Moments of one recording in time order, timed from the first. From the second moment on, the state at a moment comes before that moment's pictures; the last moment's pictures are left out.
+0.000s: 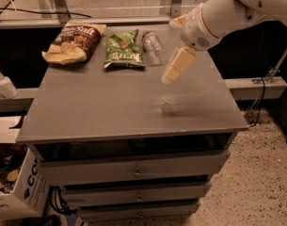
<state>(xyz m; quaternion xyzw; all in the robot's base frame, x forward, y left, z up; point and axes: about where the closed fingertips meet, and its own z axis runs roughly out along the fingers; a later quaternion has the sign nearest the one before) 0.628 -0.082 0.929 -0.63 0.68 0.07 0.37</state>
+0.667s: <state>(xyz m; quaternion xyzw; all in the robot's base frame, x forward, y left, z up) 0.642 -0.066 0.917 -0.61 0.67 0.08 0.41</state>
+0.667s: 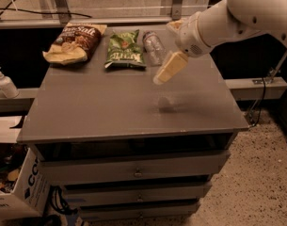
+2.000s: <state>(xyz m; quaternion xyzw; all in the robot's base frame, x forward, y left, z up) 0.746 0.030 0.904 -0.58 0.65 0.10 0.47</state>
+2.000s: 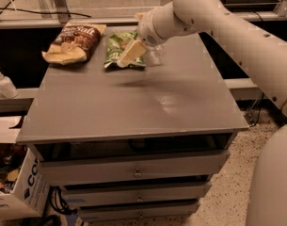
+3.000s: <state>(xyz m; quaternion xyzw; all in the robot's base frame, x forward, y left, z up) 0.774 0.056 0.854 -0.58 0.69 0.11 0.43</state>
